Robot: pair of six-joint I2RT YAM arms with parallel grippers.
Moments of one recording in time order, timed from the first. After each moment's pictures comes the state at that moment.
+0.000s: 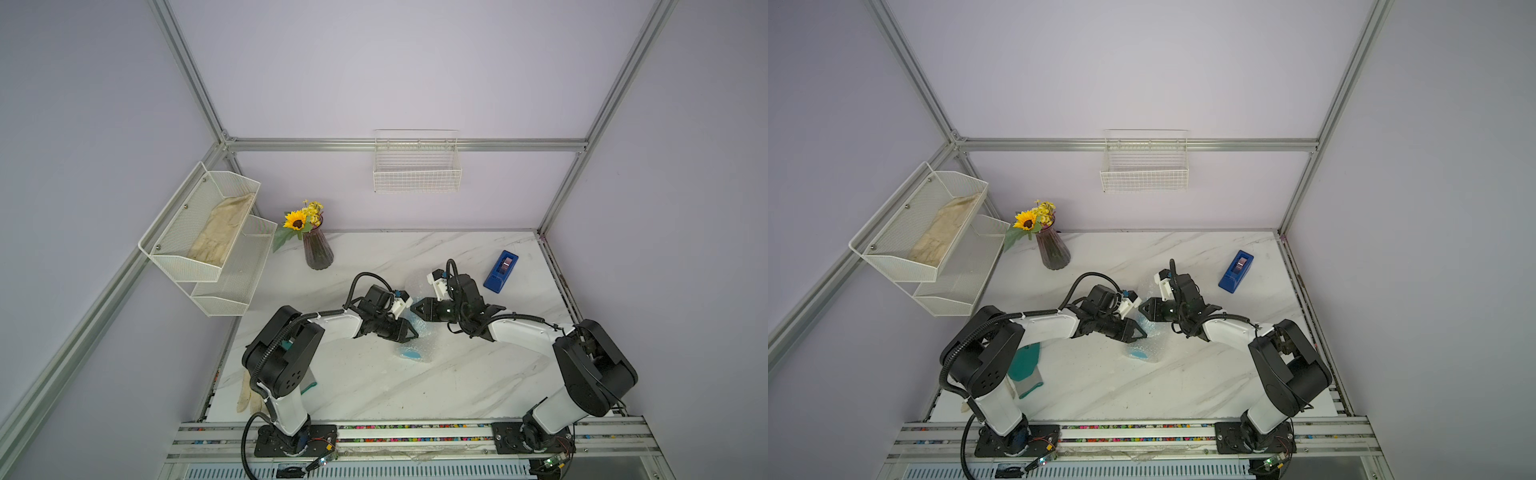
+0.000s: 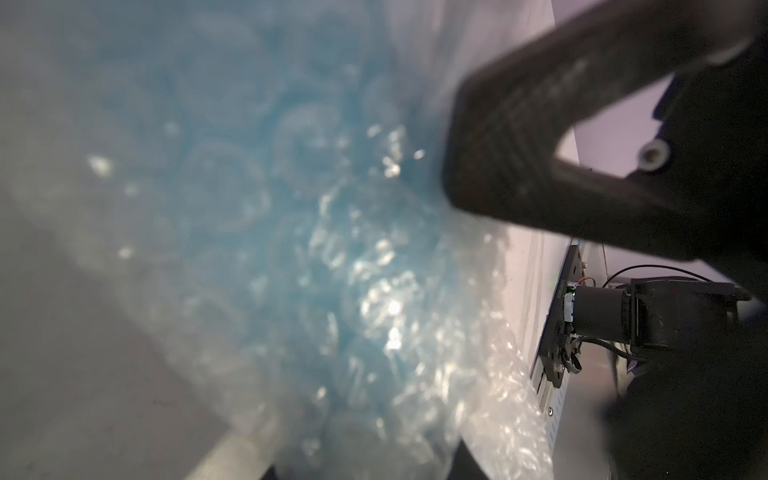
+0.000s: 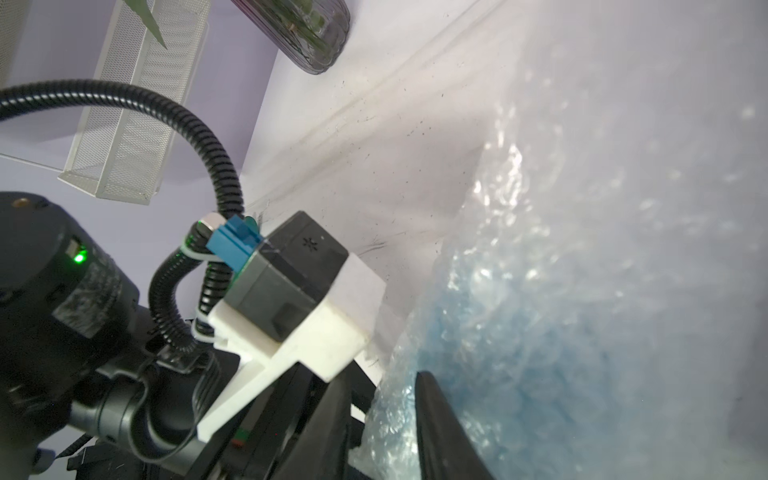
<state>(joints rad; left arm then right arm) -0.59 1.76 0.91 -0.08 0.65 -0.36 0.55 1.57 0.83 0.16 -0.43 0.62</state>
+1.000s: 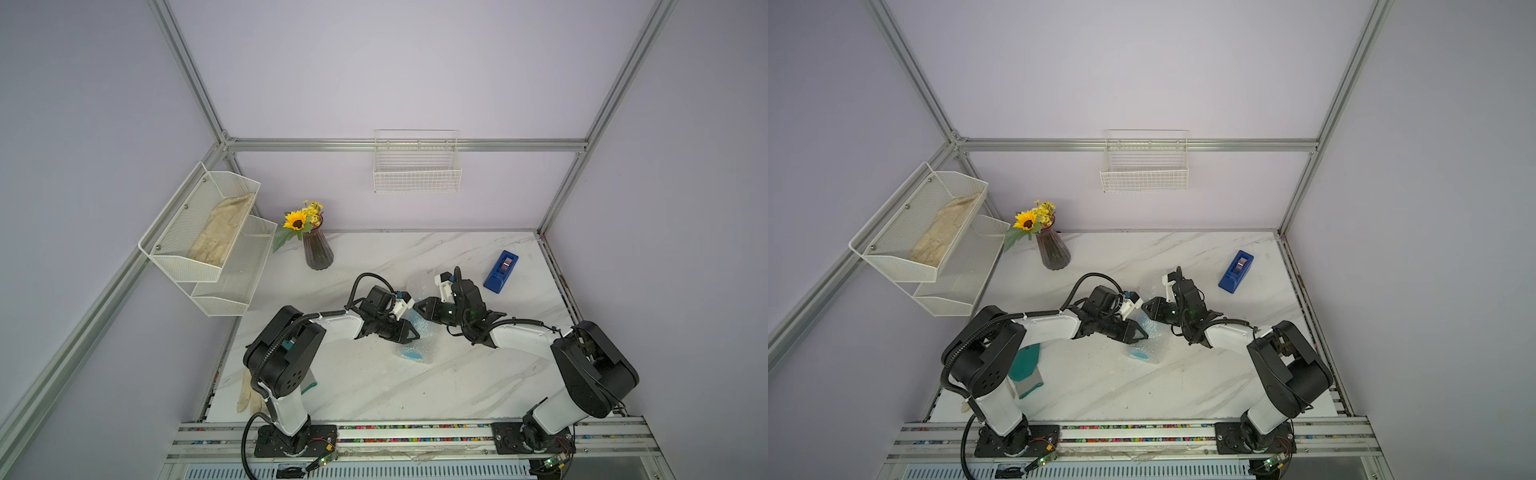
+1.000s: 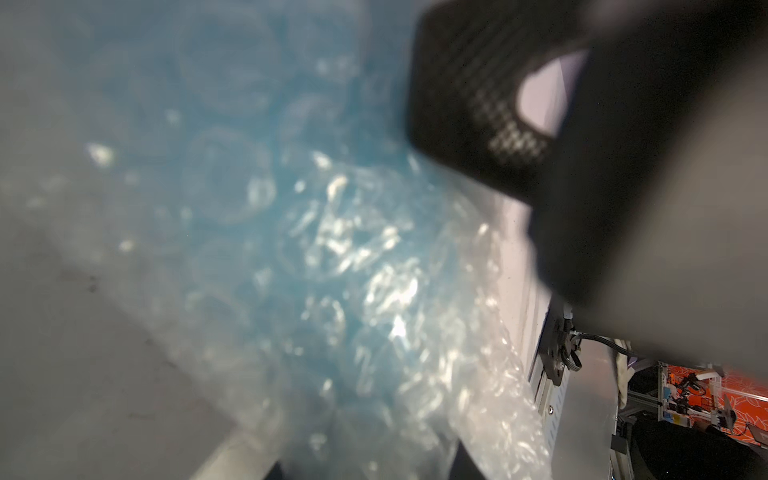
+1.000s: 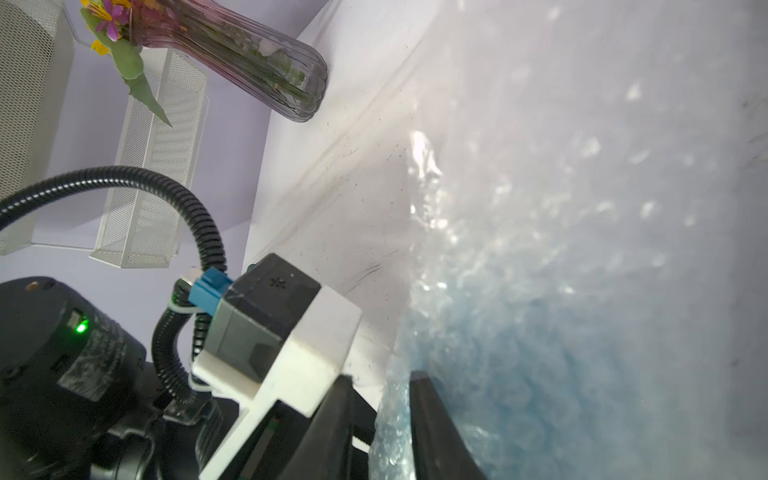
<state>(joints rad) -0.60 1.77 0.91 -0.07 0.65 -0.36 0.55 1.58 0.75 0.31 -0.36 0.84</state>
